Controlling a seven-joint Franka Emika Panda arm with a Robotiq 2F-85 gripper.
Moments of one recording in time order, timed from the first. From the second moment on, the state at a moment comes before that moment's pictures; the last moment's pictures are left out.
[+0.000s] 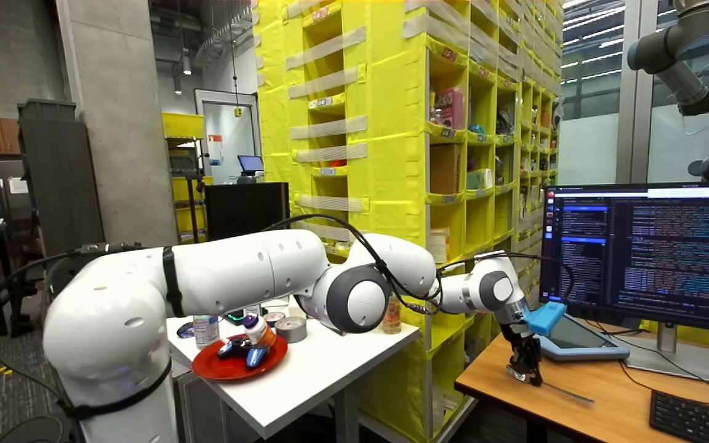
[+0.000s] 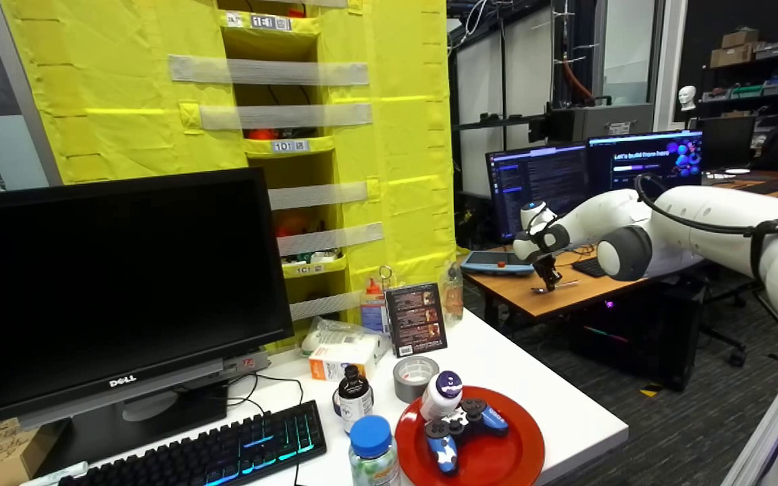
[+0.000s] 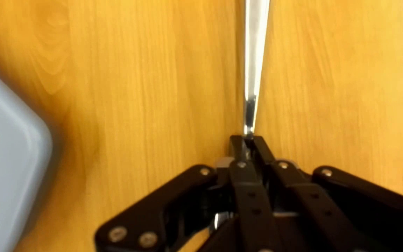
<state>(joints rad) -0.49 1.47 -0.16 -0.48 -0.20 2.14 -1.62</state>
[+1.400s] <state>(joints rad) -0.44 1.46 -0.07 -0.45 -0.12 1.94 -1.54</state>
